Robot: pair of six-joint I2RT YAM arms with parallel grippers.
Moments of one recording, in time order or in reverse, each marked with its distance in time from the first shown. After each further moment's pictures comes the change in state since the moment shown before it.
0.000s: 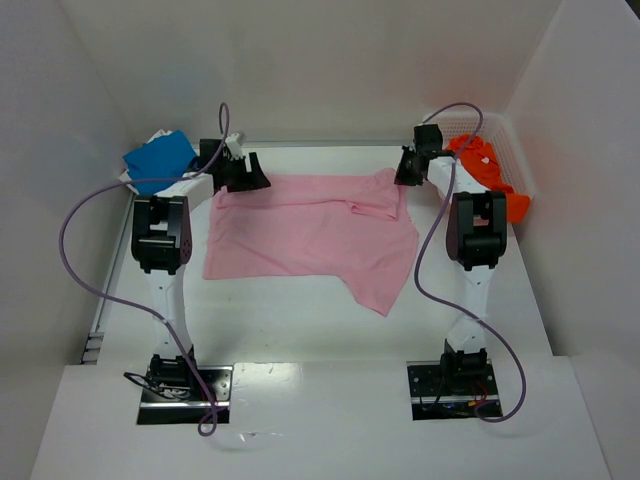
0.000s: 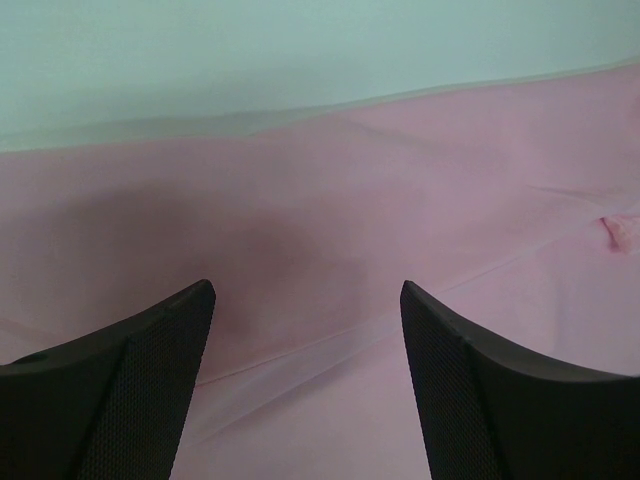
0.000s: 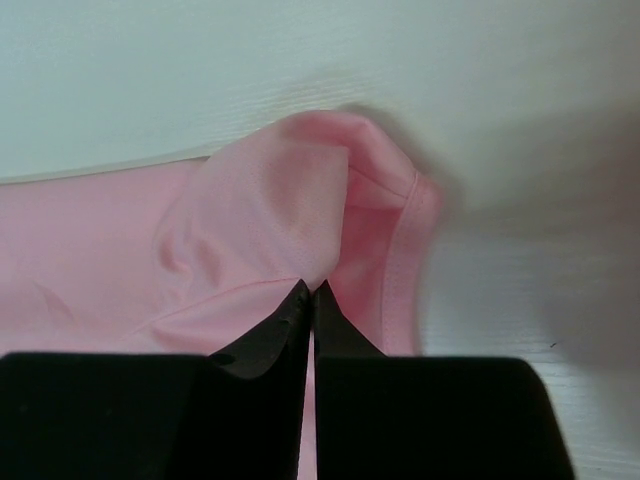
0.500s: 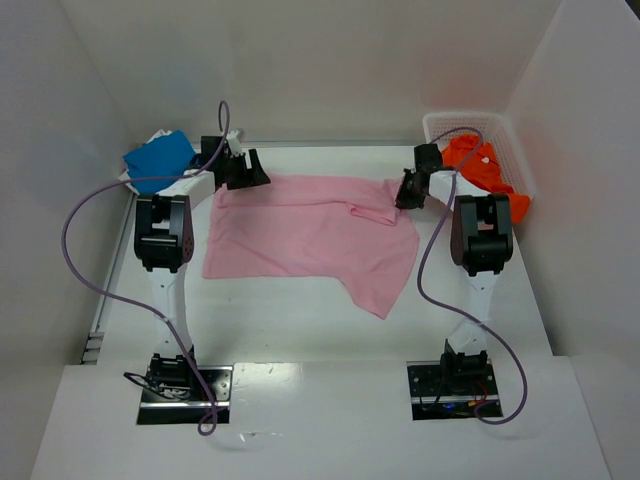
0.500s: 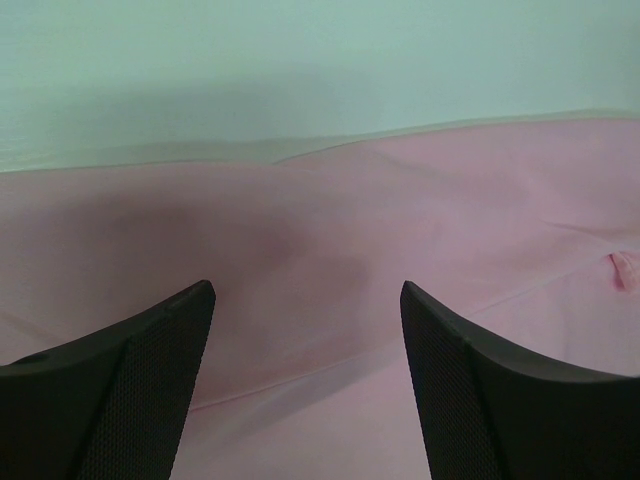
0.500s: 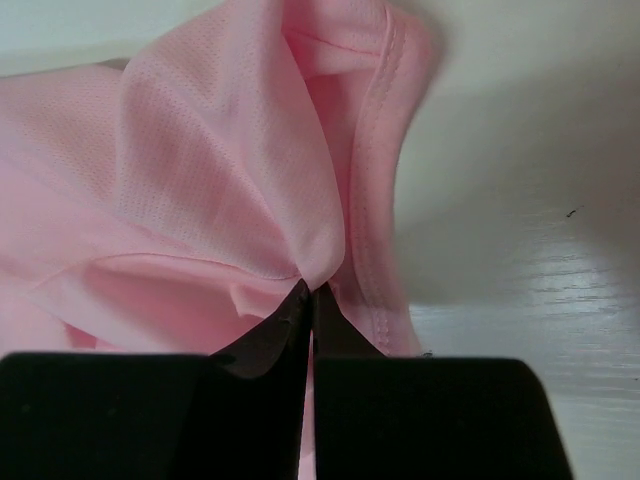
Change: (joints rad) left arm 0.000 0.034 0.055 -0.029 -0.038 -0.023; right arm -0.001 -0.079 -0.227 0.004 -0.008 0.062
